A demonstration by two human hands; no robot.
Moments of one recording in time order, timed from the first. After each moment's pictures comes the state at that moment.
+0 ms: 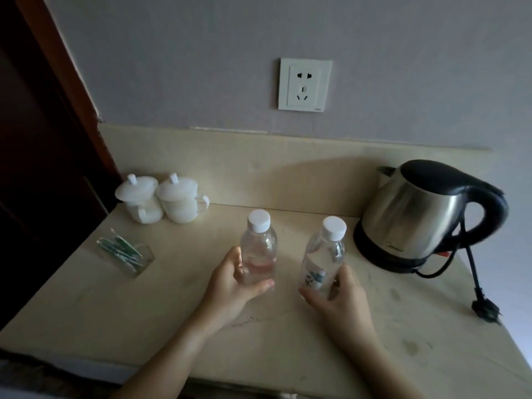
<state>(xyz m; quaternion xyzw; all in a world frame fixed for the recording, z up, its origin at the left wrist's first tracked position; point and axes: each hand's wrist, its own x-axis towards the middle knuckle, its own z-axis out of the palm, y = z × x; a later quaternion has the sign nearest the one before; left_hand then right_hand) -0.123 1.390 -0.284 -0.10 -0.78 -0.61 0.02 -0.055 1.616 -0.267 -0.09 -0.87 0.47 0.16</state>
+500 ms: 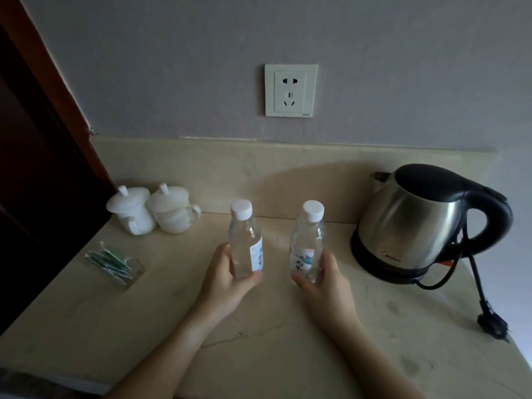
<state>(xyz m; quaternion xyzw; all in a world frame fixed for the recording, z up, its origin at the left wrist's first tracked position) -0.147 1.409 -0.271 -0.06 -0.82 -0.57 0.05 -0.099 1.621 -0.267 -0.10 -0.86 0.49 0.11</state>
